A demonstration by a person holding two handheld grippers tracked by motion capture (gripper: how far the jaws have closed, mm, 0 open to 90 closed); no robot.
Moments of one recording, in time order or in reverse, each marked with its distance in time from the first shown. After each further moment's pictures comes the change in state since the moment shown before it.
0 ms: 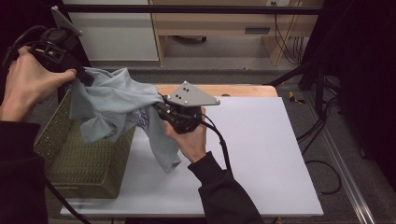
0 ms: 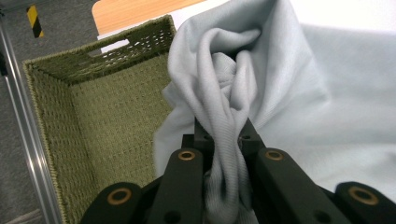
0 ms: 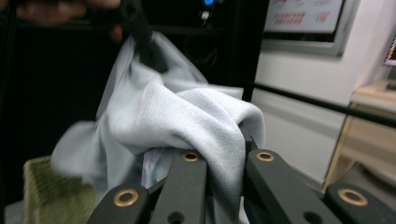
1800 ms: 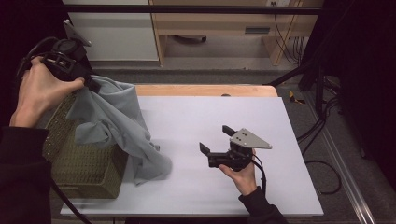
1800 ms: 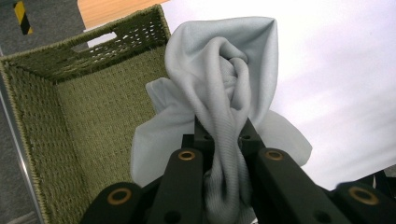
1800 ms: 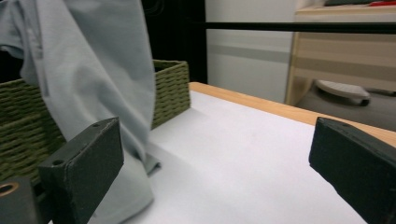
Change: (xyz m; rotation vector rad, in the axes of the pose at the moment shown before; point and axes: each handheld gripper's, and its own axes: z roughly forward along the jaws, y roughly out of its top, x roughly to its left) left arm -0.004 -0.004 0.023 0.013 -0.016 0.025; right arm -0.055 -0.135 -0.112 0.135 -0.186 0.158
